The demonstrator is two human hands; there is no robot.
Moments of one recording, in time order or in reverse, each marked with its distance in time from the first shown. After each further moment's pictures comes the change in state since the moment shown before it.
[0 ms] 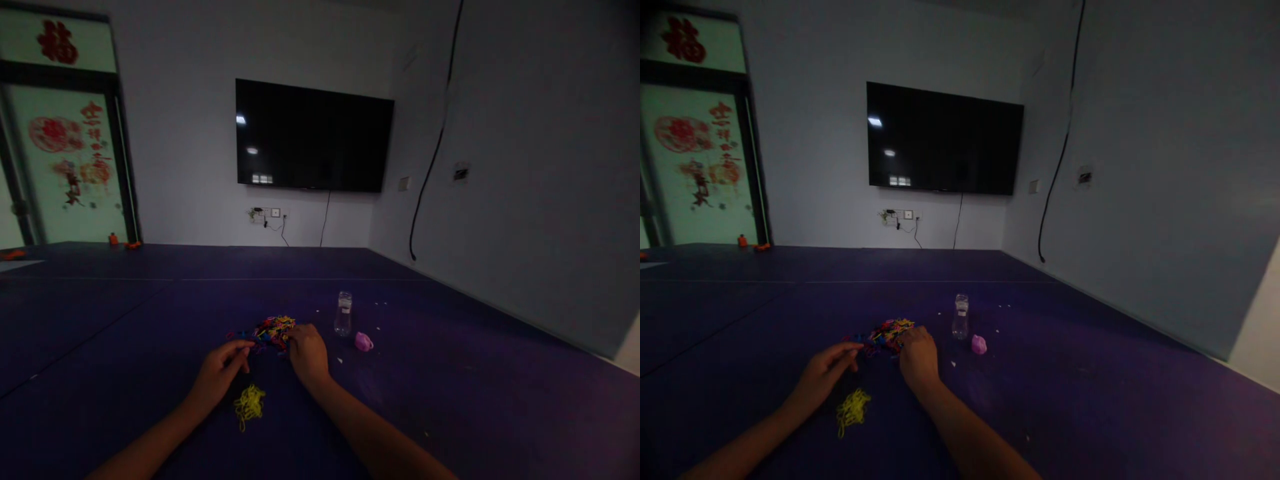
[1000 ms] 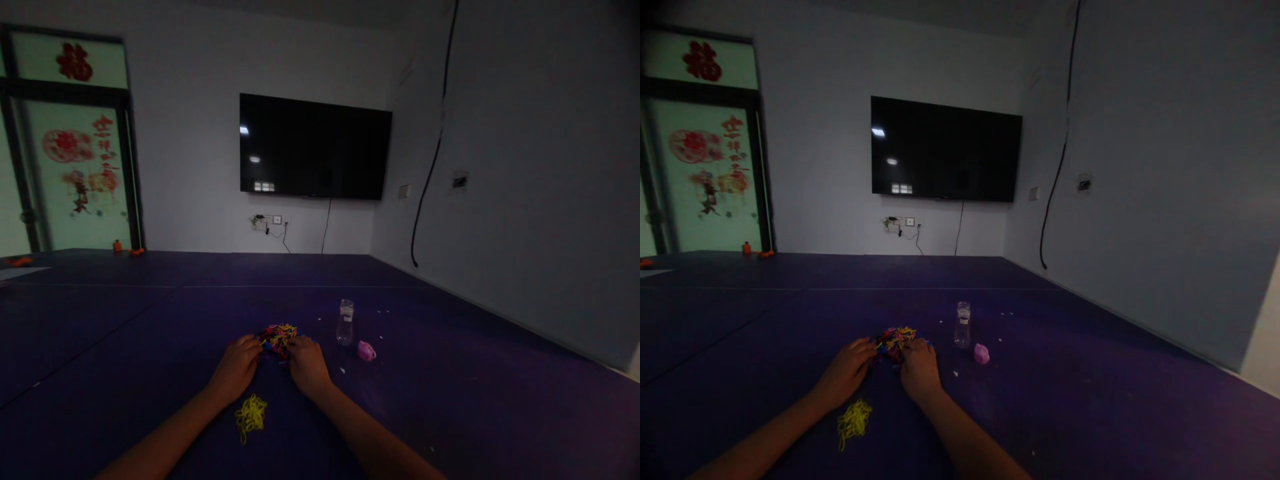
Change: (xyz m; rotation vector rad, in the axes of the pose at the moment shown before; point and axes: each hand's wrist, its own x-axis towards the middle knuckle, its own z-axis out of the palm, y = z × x) left_hand 0.033 -0.036 0.024 0.569 -0.083 0.338; right_hand 0.004 0.012 0.012 -0.149 -0.162 -0.114
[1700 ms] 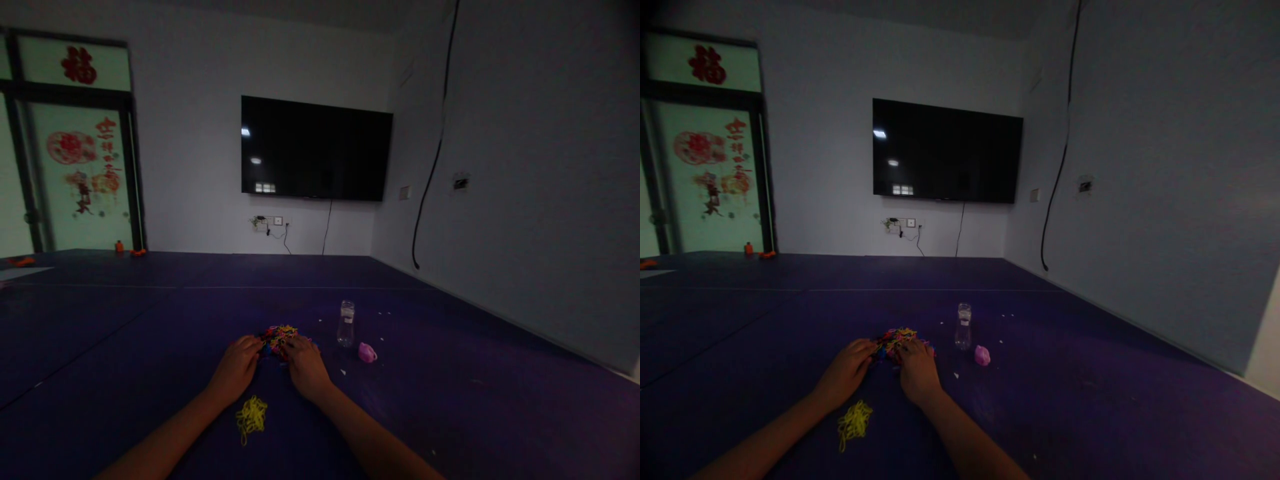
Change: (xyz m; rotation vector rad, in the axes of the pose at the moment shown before) left_hand 0.002 0.003 -0.004 -0.054 0.062 -0.022; right_hand -0.001 -0.002 -0.001 0.035 -0.022 -0.061
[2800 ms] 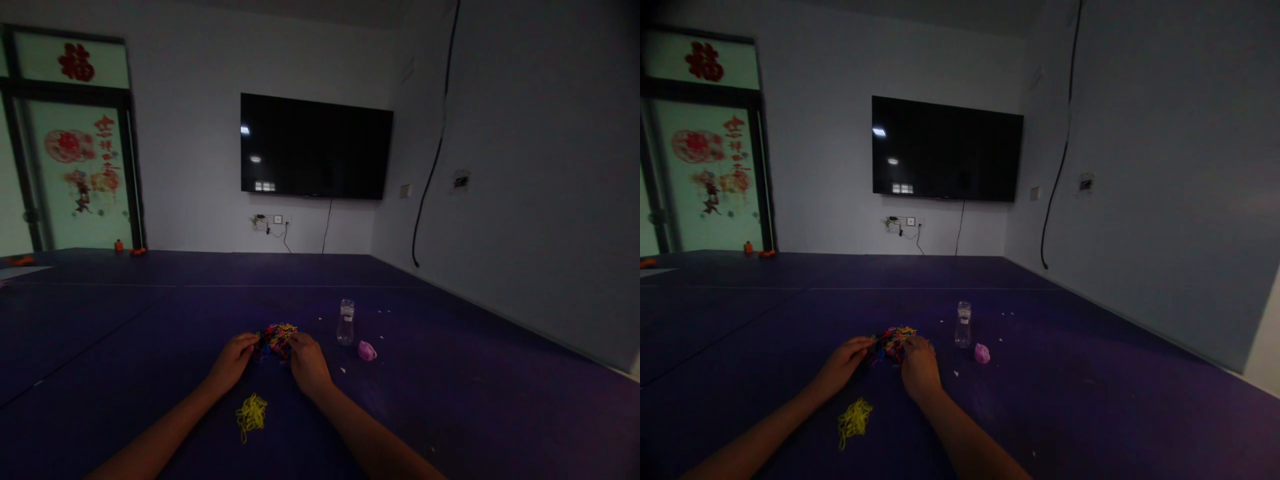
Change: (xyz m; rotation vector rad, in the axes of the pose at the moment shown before) left_hand 0.005 -0.017 0.002 -0.370 0.035 -0.194; right_hand 0.003 0.001 0.003 0.109 0.138 0.091
